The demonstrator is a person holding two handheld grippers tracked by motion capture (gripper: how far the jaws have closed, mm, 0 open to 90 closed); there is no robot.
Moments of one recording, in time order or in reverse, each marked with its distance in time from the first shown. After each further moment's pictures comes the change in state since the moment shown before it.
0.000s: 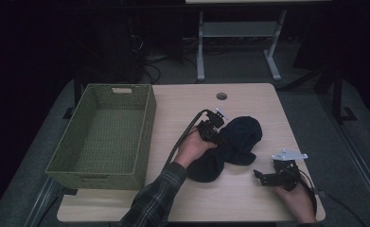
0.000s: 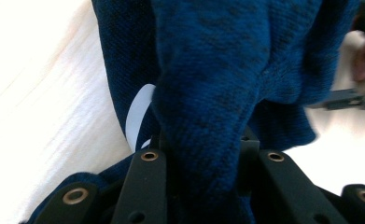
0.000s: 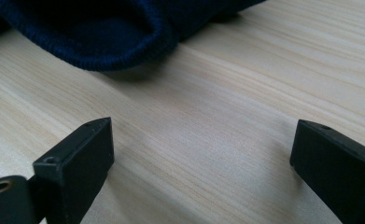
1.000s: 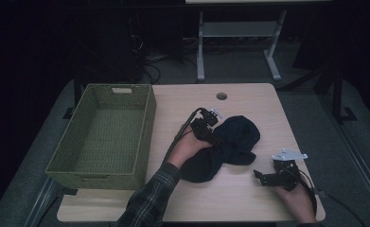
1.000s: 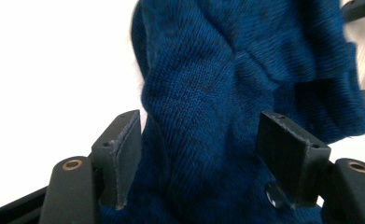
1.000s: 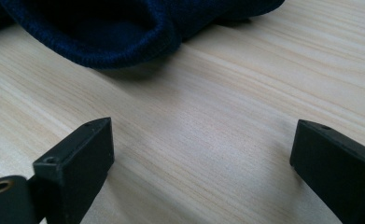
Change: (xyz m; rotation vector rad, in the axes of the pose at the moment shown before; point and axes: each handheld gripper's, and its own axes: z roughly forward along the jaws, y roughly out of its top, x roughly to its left) left arm 0.006 -0.008 -0.023 -0.055 0.128 0.039; right arm 0.000 0.000 0.000 0.000 0.001 -0.004
